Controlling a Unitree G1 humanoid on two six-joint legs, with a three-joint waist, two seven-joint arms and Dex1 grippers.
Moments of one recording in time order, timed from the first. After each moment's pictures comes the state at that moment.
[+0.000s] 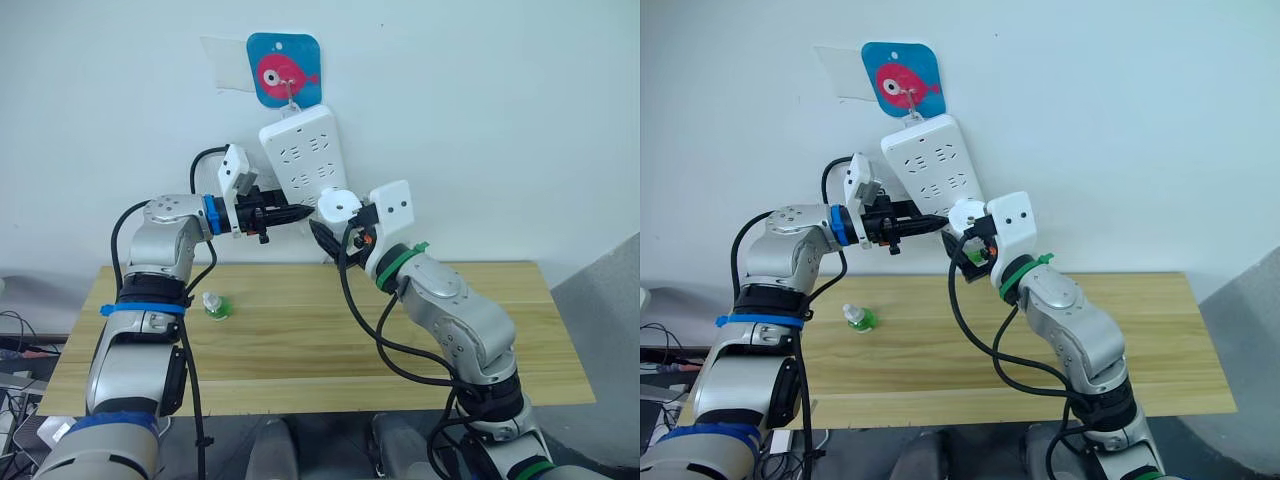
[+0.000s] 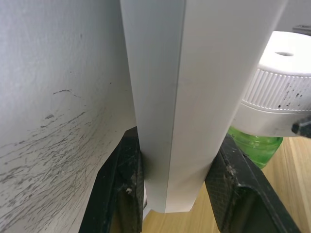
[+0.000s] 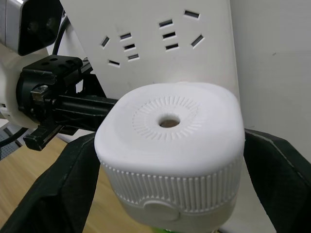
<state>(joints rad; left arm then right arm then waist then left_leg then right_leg) -0.86 0.53 0.02 0.54 -0.31 0.25 -1.24 -0.51 -0.03 0.23 -0.44 0.29 0.82 0.08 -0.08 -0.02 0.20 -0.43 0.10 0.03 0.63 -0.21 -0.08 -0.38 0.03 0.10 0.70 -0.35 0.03</state>
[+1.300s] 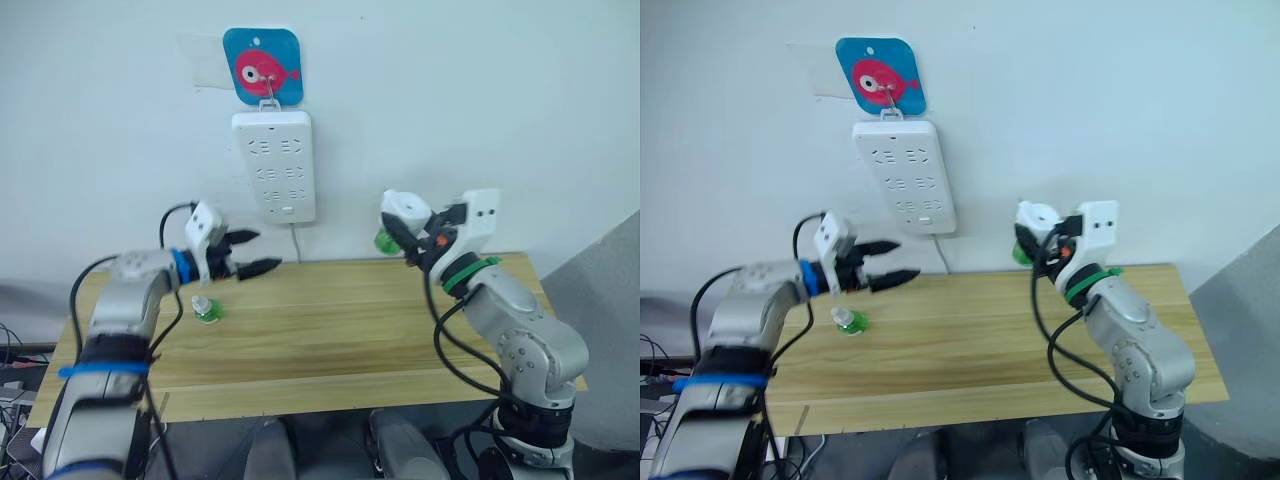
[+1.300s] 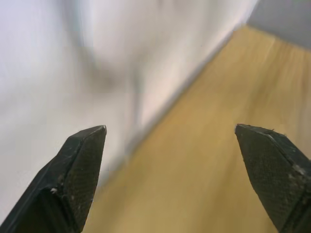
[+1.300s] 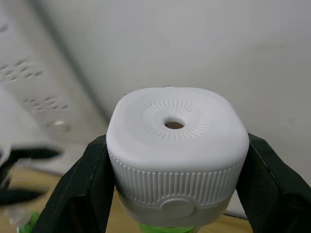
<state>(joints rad) -0.41 0.66 0.07 0.26 -0.32 0.33 -1.10 -0.36 -0.03 -0.21 -0.58 0.51 0.97 0.11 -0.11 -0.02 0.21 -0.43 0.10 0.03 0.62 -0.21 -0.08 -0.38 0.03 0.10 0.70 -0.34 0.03</state>
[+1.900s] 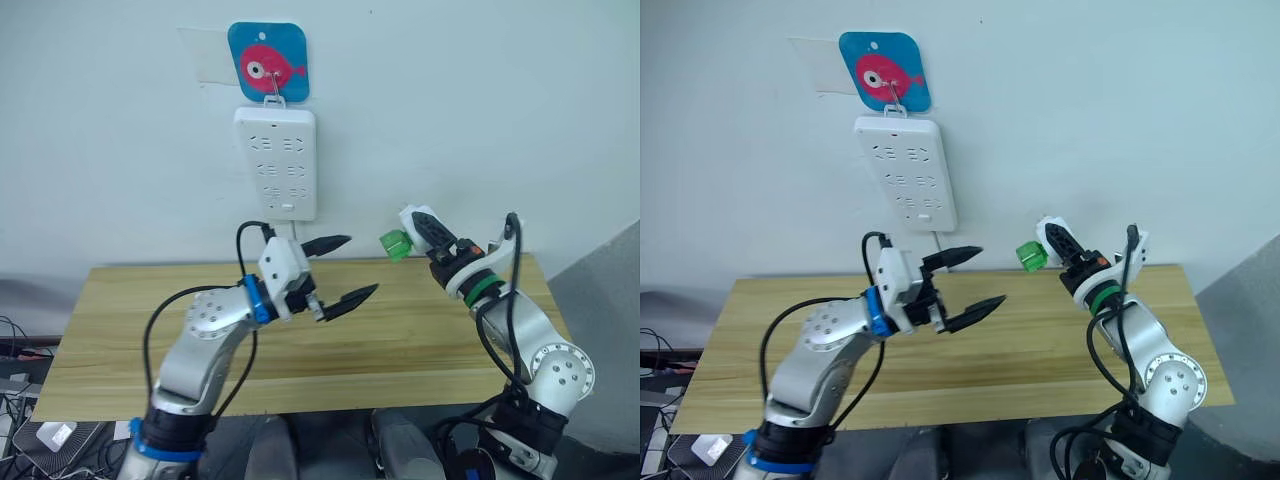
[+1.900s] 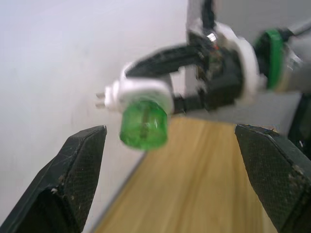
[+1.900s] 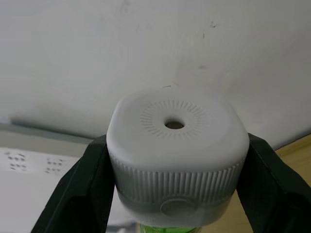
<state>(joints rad) -0.25 0.31 -0.14 -0.37 -0.31 0.24 -0.79 -0.31 0.12 -0.49 -0.43 1.48 1.00 -0.45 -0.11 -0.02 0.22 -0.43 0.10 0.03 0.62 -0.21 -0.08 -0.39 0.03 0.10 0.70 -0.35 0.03</state>
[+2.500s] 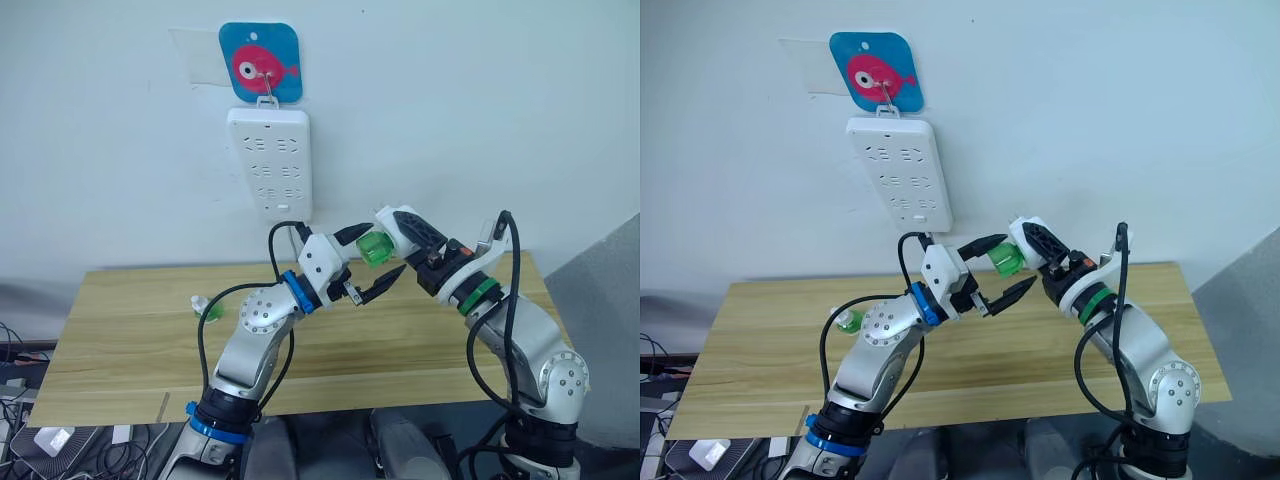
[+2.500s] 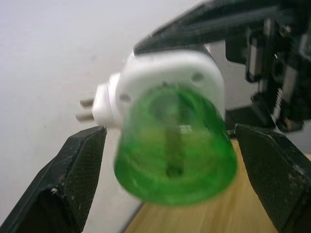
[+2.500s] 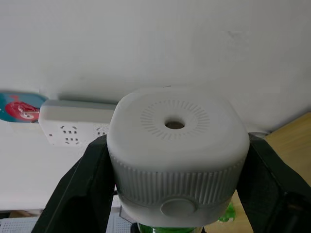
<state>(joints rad) -0.33 0.17 -0.23 -0.16 -0.18 0.05 -0.66 -0.22 -0.10 -0.18 -0.51 1.82 0.68 -0.63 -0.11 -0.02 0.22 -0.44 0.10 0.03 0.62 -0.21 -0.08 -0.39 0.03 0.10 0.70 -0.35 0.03</state>
